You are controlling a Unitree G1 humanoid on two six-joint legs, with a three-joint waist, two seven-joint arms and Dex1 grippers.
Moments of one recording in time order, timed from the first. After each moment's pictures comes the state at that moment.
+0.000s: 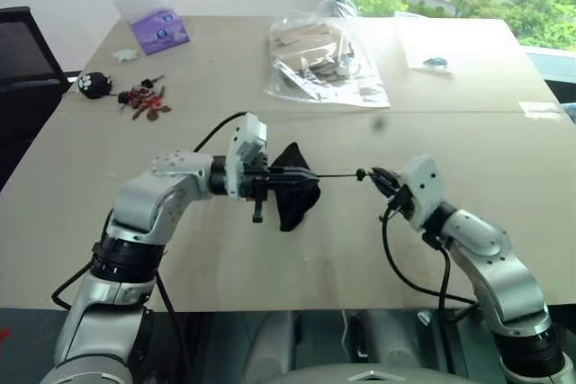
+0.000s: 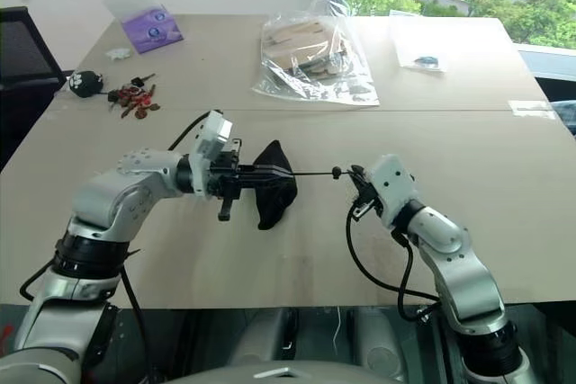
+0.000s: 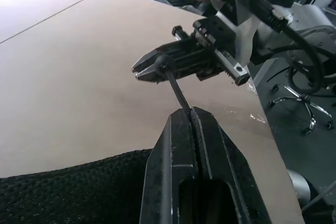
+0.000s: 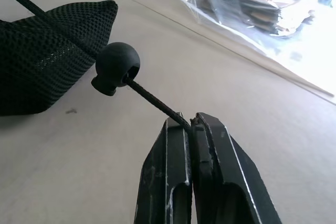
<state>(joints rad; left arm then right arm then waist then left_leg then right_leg) -0.53 0.66 -0.10 -0.08 -0.62 0.60 -1.23 -0.09 -0.39 0.14 -0.57 0.07 0.52 0.44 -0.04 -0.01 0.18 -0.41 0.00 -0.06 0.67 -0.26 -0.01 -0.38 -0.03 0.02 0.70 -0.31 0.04</state>
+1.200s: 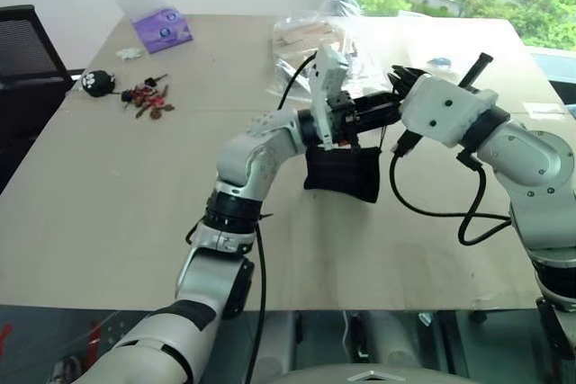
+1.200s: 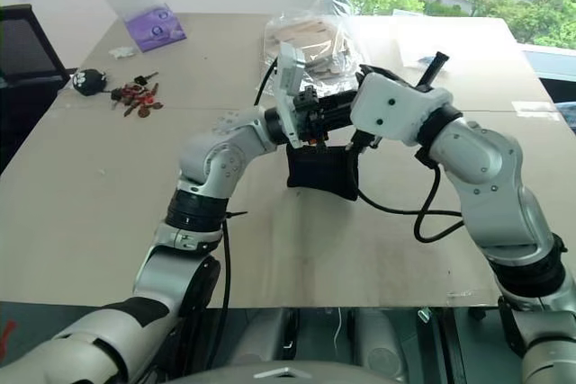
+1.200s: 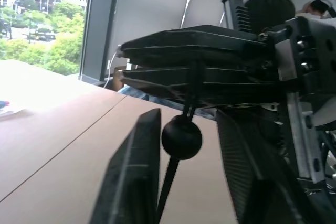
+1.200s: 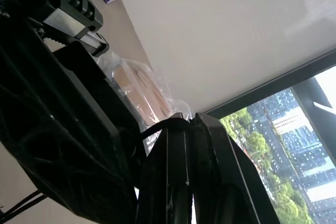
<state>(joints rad) -0.85 0.15 -0.09 0.11 -0.57 0.58 -0.91 -0.58 -0.66 0.16 -0.59 -0.23 0.46 0.58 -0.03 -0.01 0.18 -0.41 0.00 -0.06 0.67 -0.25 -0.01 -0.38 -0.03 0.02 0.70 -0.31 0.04</state>
